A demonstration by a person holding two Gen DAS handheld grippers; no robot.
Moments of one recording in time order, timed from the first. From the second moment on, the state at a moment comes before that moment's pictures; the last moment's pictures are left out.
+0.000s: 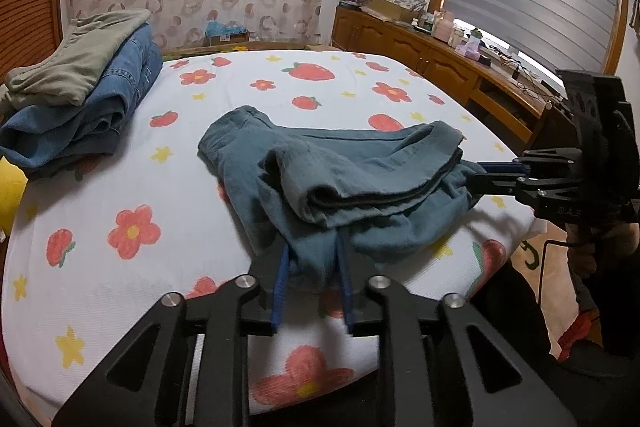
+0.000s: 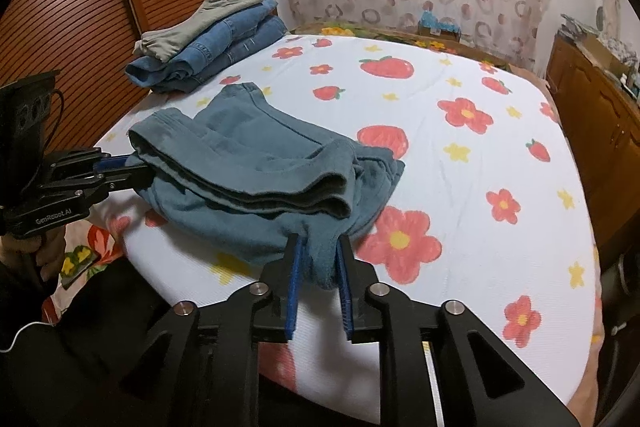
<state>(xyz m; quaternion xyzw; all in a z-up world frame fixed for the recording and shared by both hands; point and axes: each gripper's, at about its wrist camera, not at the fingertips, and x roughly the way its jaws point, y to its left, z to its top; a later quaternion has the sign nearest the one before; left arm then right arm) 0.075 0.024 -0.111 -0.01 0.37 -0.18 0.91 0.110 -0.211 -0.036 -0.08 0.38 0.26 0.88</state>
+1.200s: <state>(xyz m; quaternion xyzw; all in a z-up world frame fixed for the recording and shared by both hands) 0.133 0.033 -0.101 -0.01 0.37 -0.15 0.91 0.172 -0.189 -0.041 -0.13 0.40 0.24 0.87</state>
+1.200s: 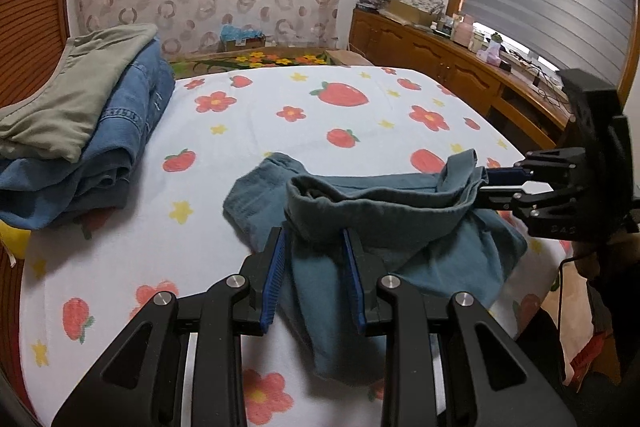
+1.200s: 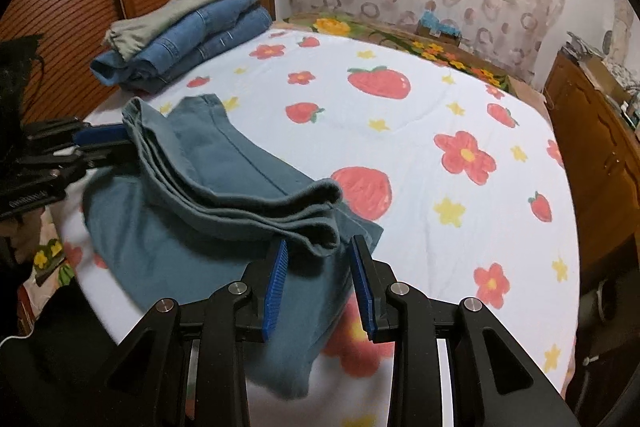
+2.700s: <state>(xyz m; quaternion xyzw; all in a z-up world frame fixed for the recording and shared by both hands) 0.163 0.038 -0.107 -0.01 0.38 -0.12 0.92 0.177 -0.211 -0.042 -0.06 0.40 0.24 0.88</state>
